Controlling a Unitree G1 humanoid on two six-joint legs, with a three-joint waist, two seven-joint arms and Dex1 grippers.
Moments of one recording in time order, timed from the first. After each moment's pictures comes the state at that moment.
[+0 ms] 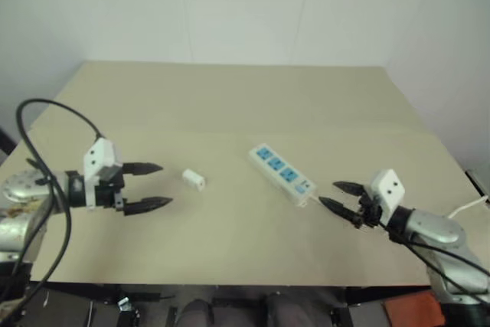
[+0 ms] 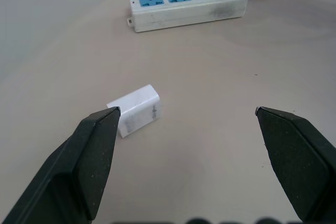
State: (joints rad) left arm -0.24 0.96 0.21 -0.07 -0.51 0.41 -1.27; right arm -0.03 -0.58 -0.21 -0.24 0.30 0.27 0.82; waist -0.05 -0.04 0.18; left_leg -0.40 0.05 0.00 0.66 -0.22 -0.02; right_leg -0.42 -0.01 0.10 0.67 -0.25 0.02
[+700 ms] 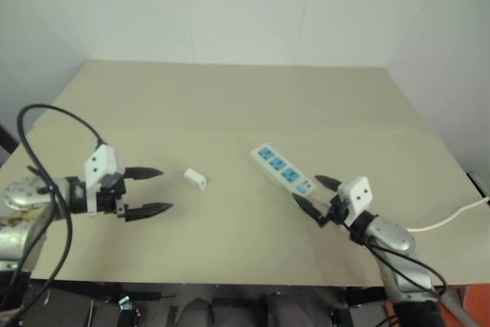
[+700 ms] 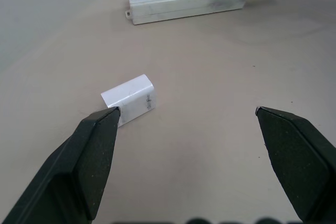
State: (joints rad) left arm -0.17 0.96 0.22 -0.14 -0.51 0.39 -1.22; right arm -0.10 -0.39 -0.07 -0.03 0.22 0.03 0.70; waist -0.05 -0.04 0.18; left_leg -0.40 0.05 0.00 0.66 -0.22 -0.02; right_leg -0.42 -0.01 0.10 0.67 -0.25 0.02
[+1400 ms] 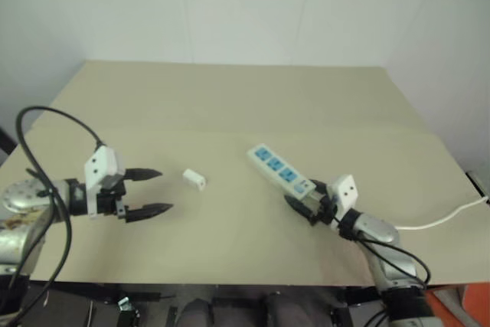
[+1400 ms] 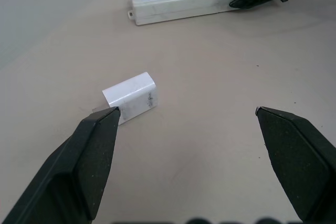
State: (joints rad) left arm -0.15 0.96 0.23 -0.16 -0.52 0.42 -1.20; right arm -0.19 -0.37 -0.03 0.12 0.25 0.05 0.74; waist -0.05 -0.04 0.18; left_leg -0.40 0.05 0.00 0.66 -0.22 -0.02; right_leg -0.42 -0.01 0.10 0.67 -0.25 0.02
